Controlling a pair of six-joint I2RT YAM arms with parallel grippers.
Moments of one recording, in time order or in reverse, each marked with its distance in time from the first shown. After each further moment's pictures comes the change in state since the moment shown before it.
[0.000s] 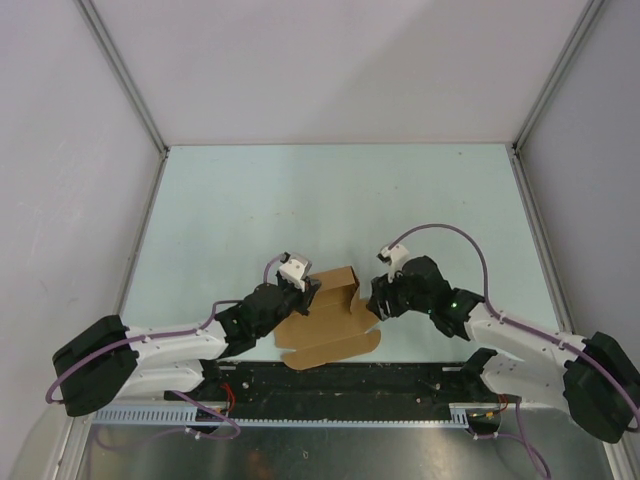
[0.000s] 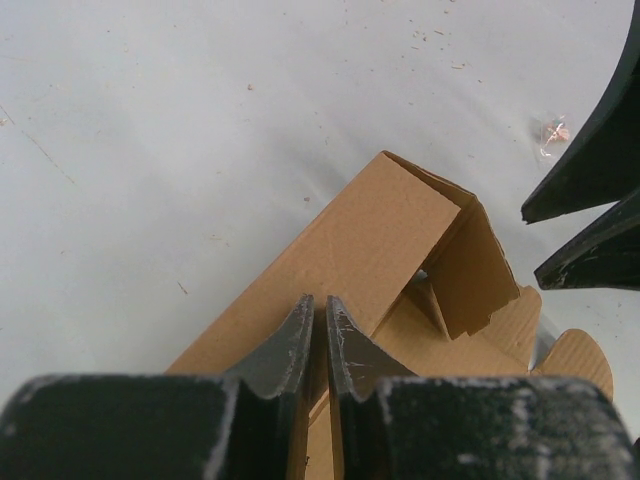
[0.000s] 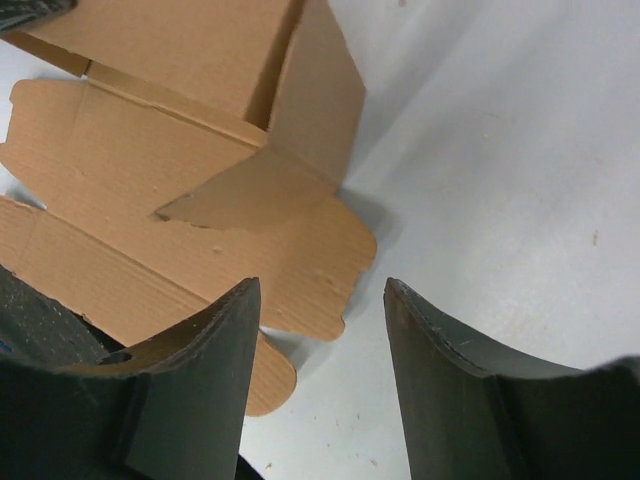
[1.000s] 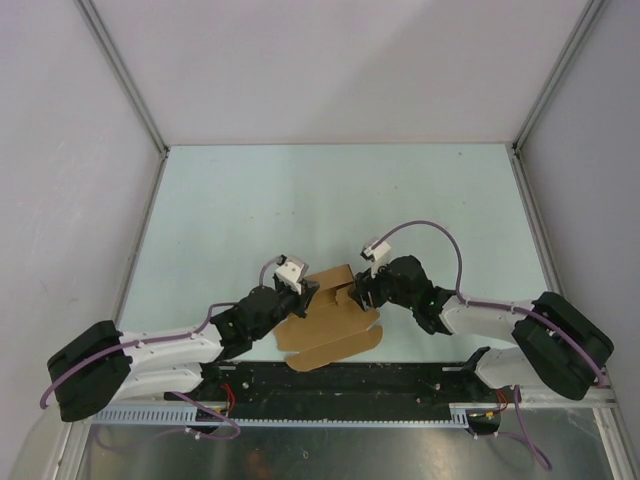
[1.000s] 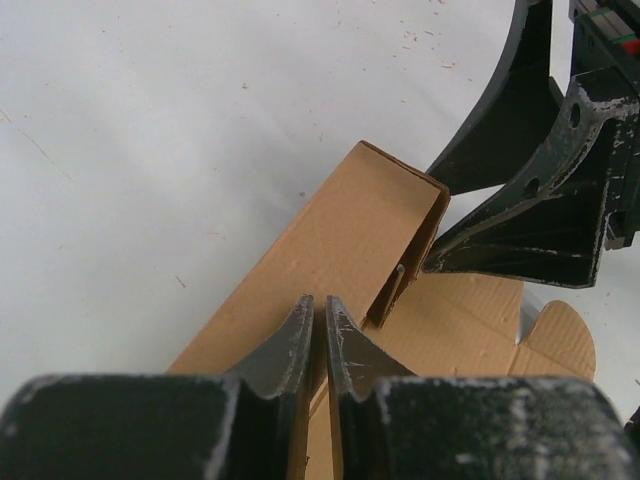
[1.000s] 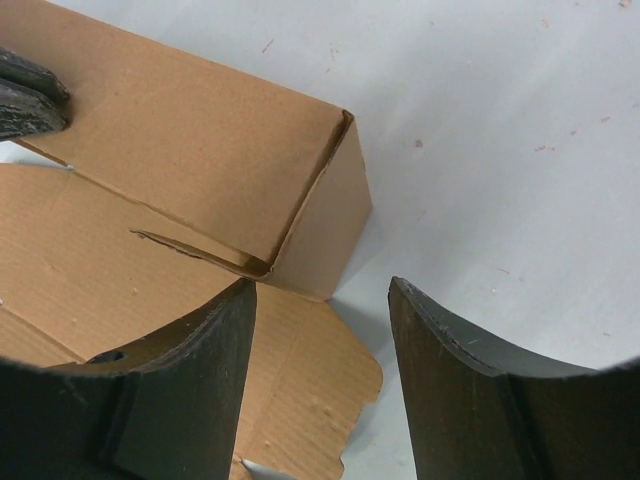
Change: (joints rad) left arm 0.000 -0.049 -0.031 -0.002 0.018 0.000; right arm 0.047 0.286 -0.038 0.501 0.038 -0.108
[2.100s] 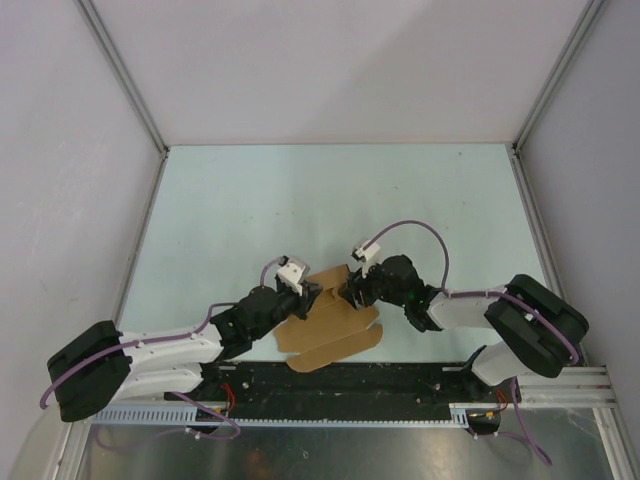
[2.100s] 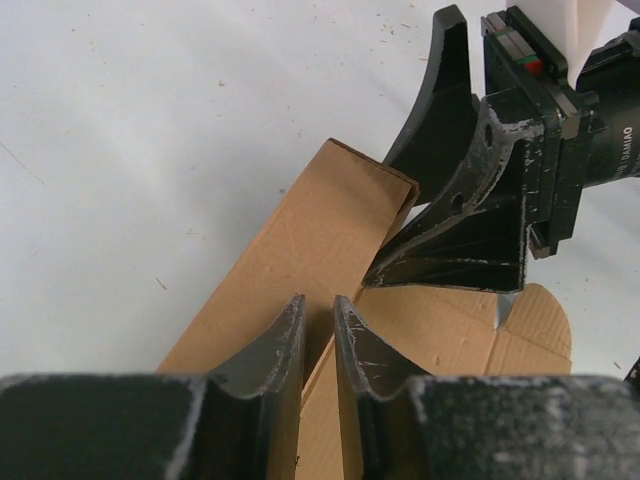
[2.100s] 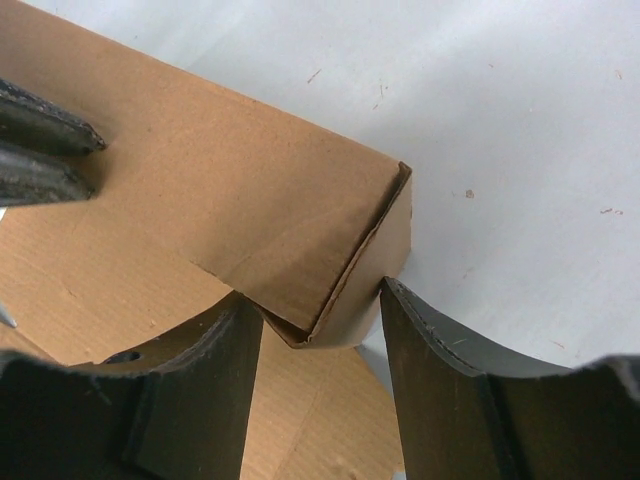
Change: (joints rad) left arm 0.000 -0.002 0.000 0.000 0.045 0.002; right arm 0.009 0.157 0.014 0.196 -0.084 -0.008
